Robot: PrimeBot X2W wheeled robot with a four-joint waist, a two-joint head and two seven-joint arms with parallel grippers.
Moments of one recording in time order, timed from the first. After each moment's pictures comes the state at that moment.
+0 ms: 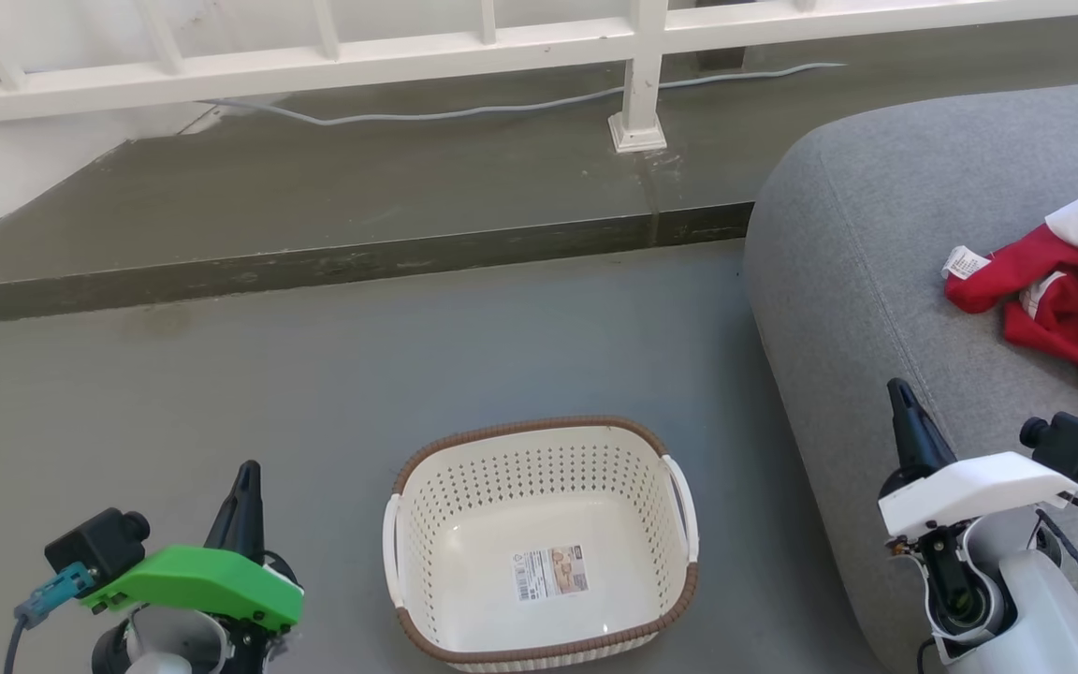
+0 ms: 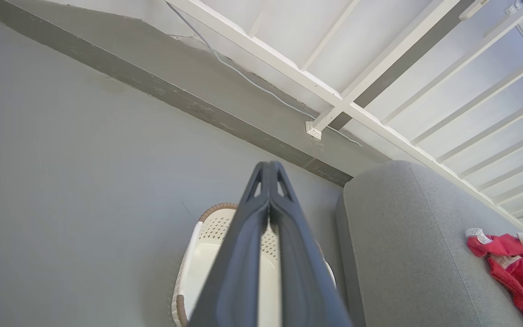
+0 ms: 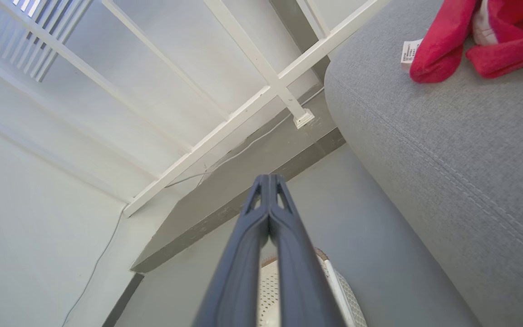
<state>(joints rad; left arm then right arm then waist) -0.06 0.12 -0.22 0.25 -0.88 0.03 -0.12 -0.11 -0.08 0.07 0.39 0.73 0.08 -0.10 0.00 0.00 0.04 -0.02</state>
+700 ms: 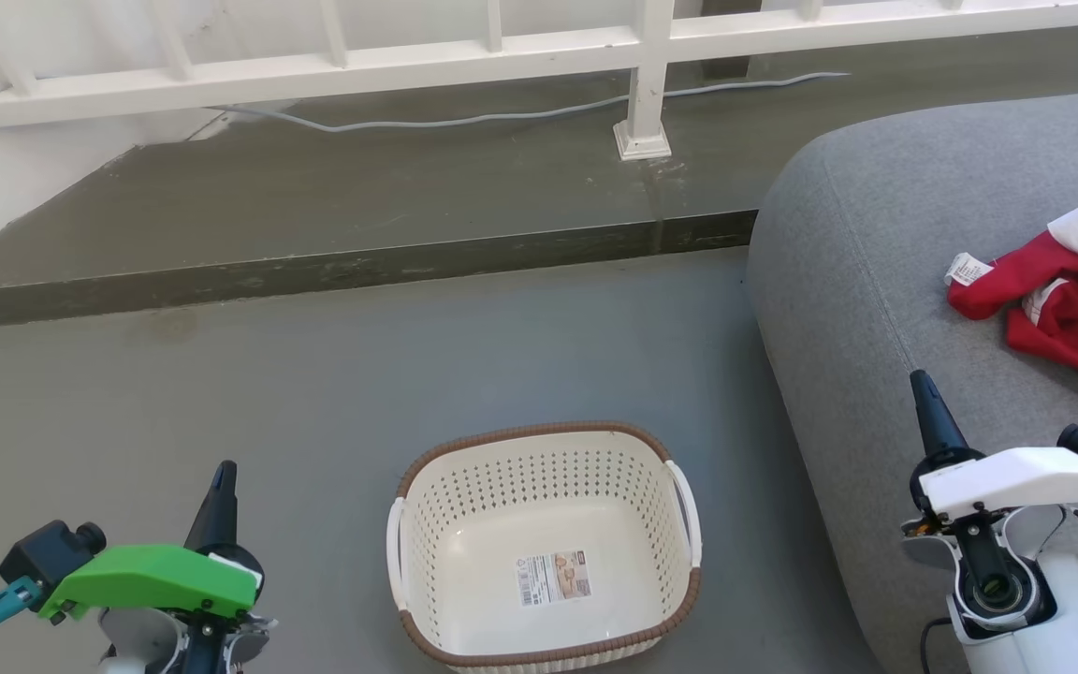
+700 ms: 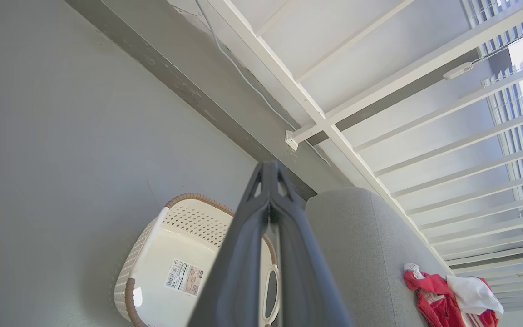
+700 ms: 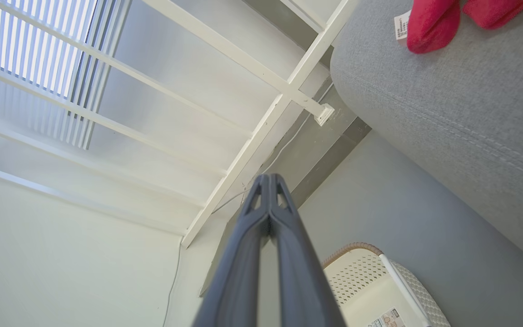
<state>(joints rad) -0.06 0.10 -0.14 0.25 -1.11 -0.01 -0.06 -0.11 -0.07 0.00 0.36 0.99 0.09 -0.03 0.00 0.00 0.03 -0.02</state>
